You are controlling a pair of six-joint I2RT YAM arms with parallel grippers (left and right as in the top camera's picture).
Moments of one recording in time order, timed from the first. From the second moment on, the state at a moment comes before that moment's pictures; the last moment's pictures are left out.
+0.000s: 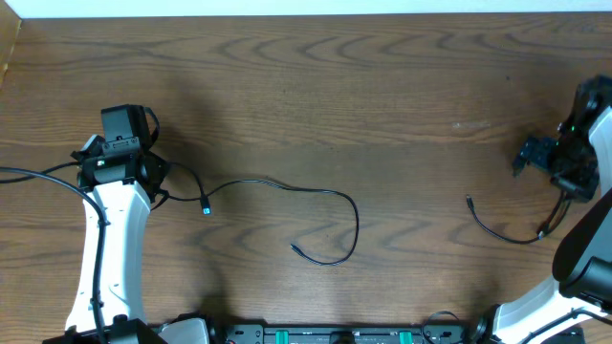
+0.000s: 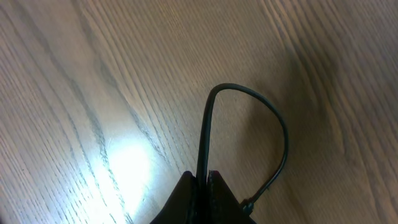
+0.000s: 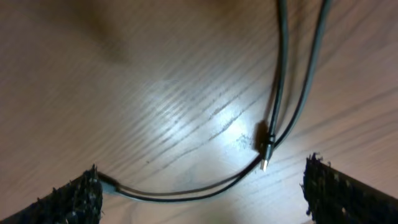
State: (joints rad) left arm 0.21 1.37 1.05 -0.89 -0.34 -0.79; right arm -0.39 1.86 1.41 -1.18 0.08 0.24
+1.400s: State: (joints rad) left arm 0.21 1.42 1.05 -0.85 -0.31 -0.79; right arm -0.50 1.84 1.09 -0.71 0.08 0.09
